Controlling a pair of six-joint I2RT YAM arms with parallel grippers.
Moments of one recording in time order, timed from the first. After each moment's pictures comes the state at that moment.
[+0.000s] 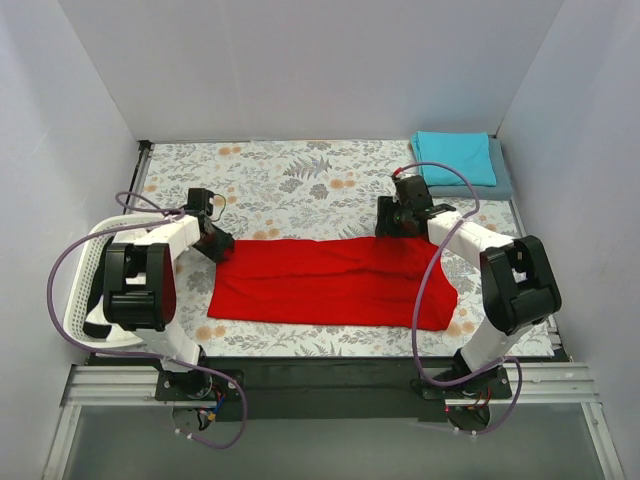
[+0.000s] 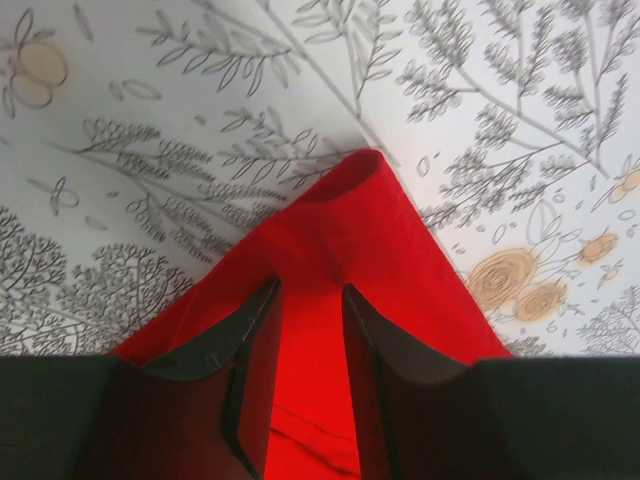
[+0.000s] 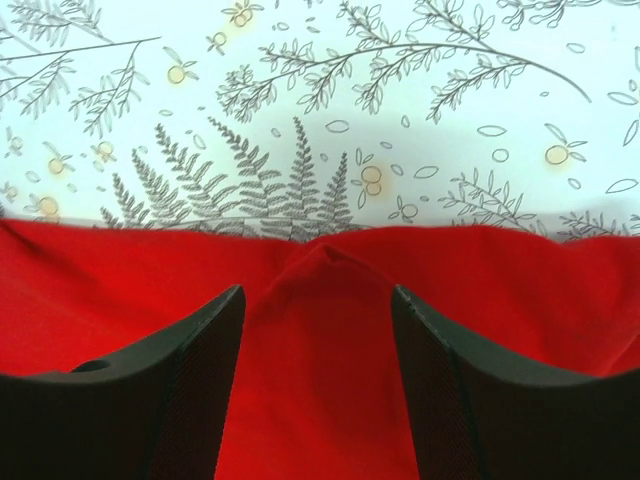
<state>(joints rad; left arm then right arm) -0.03 1.67 0.98 -0.52 -0.06 -0.99 0.39 1.66 1.04 -0.25 -0.01 0.34</state>
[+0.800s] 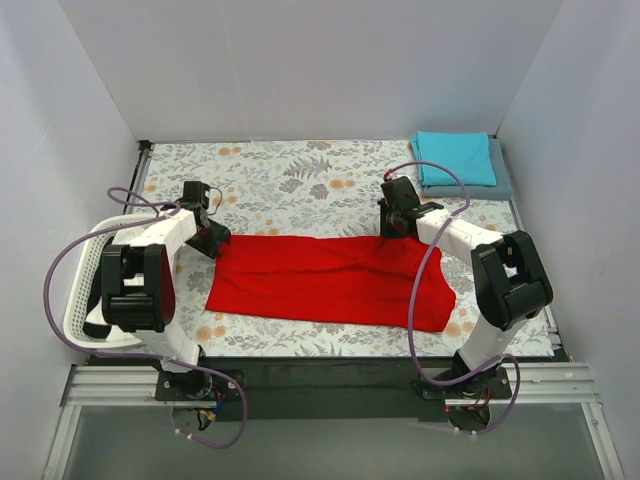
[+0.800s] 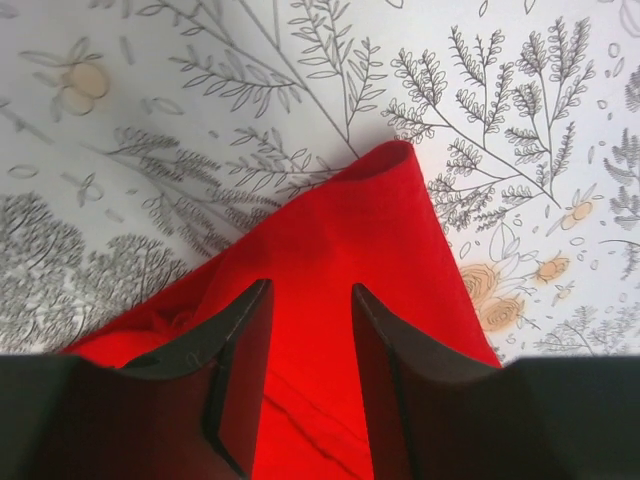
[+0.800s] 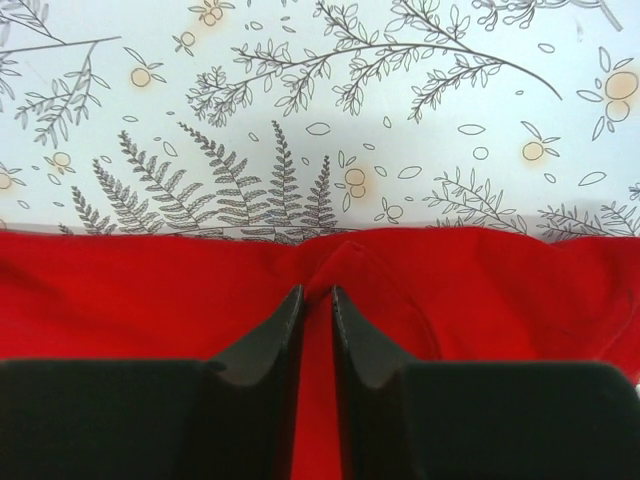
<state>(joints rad) -0.01 1.70 1.07 -0.59 -0.09 -1.04 0.46 1.72 1.10 -0.30 0.16 0.34</state>
